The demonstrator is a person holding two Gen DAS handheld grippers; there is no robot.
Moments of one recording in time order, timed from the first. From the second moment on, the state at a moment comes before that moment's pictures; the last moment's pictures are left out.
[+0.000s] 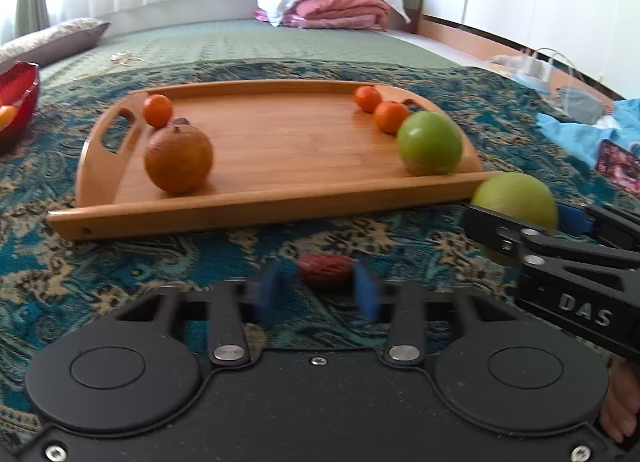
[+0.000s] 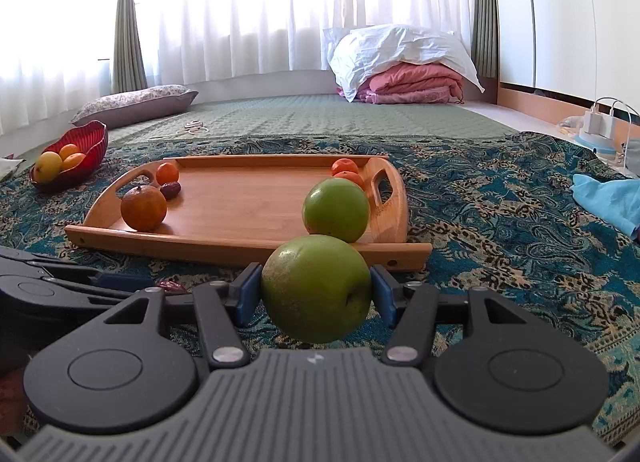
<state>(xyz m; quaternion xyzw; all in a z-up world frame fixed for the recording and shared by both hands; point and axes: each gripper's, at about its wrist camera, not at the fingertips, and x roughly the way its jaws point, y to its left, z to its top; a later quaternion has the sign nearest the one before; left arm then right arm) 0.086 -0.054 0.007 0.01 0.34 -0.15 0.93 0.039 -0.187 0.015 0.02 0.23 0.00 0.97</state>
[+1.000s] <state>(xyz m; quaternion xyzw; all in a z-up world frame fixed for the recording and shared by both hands) 0.191 -0.020 0.072 -0.04 0.30 -0.12 0.95 0.147 -0.182 0.070 0.05 0.22 0.04 0.97</state>
